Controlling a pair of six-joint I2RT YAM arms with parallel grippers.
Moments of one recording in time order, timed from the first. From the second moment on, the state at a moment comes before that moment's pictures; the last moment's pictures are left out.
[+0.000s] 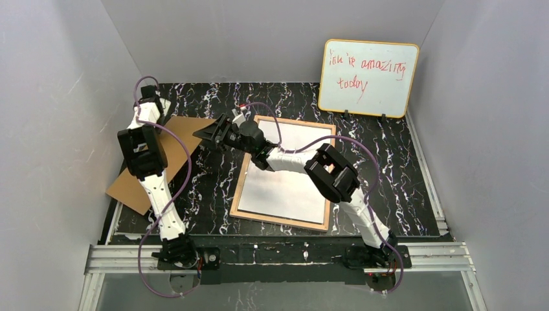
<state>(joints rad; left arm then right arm) 0.29 2.37 1.92 -0.71 -0.36 0.58 0.96 2.36 1.70 0.71 -0.24 1.40</state>
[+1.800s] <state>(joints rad) -0.18 1.89 2.21 -1.42 0.21 0.51 0.84 2.01 1.71 0.02 0.05 1.15</state>
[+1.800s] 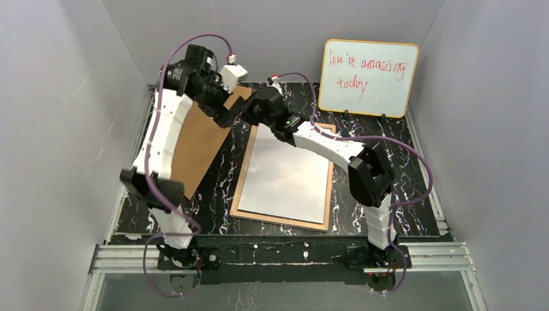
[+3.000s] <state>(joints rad) -0.62 1.31 1.27 -0.91 -0.62 0.54 0.83 1.86 1.60 -0.12 0.15 1.39</state>
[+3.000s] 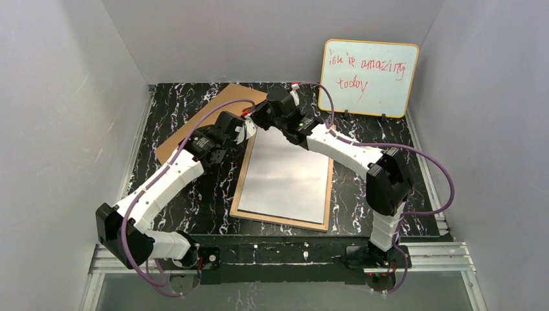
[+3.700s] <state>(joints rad) -0.62 1.44 1.48 -1.00 -0.57 0.51 0.77 1.67 1.39 0.04 0.03 1.43</state>
